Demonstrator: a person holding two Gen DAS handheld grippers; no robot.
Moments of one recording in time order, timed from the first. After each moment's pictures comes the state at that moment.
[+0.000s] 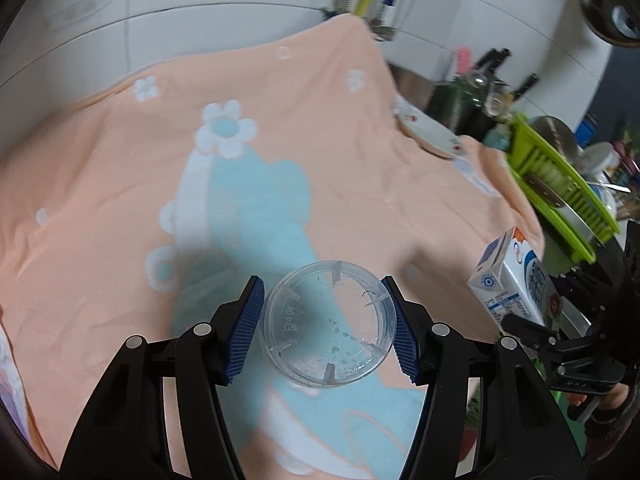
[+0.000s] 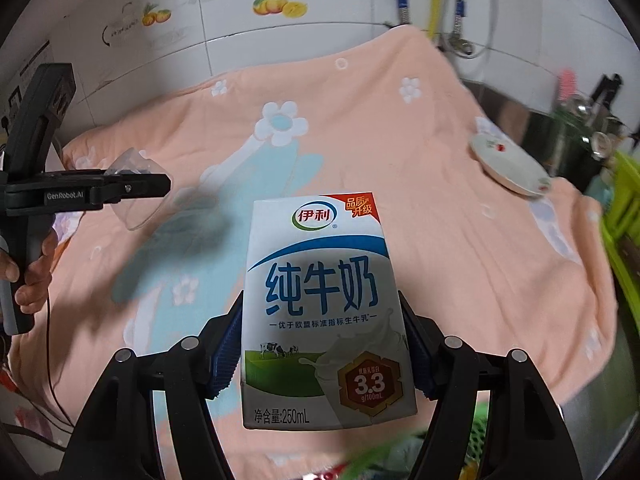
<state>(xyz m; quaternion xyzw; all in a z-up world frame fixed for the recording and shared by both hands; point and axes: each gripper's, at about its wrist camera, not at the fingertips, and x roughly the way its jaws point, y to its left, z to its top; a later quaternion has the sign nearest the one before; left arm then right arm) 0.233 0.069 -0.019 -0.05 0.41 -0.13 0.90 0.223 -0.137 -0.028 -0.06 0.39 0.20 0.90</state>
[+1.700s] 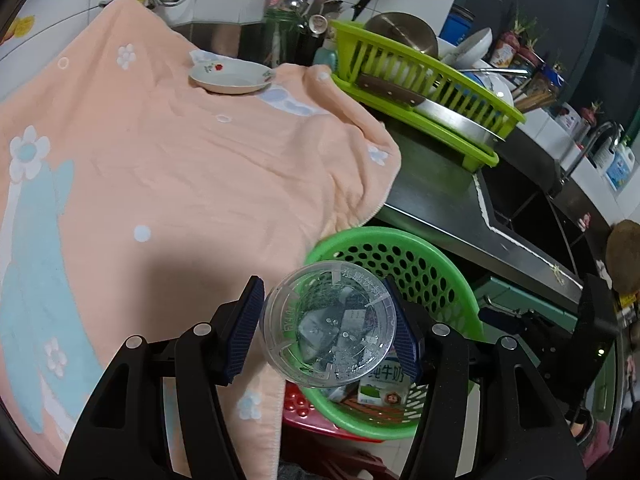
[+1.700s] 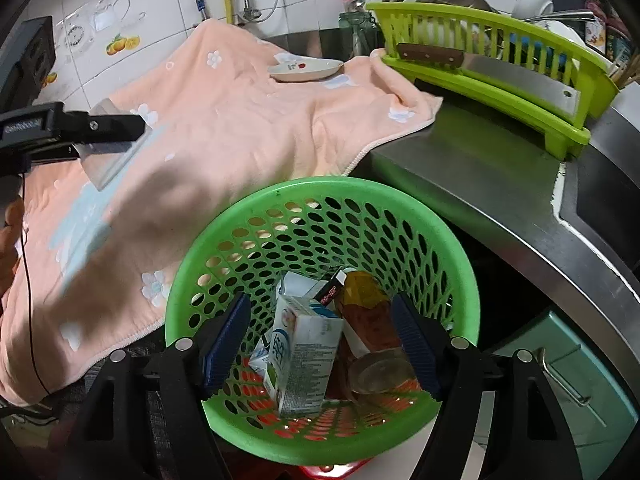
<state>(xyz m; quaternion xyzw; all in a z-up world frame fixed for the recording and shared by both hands) 0.168 -0.151 -0.042 0.02 0.43 -0.32 0.84 0.035 -0.310 -0.106 0.07 0.40 -0.01 0.91</state>
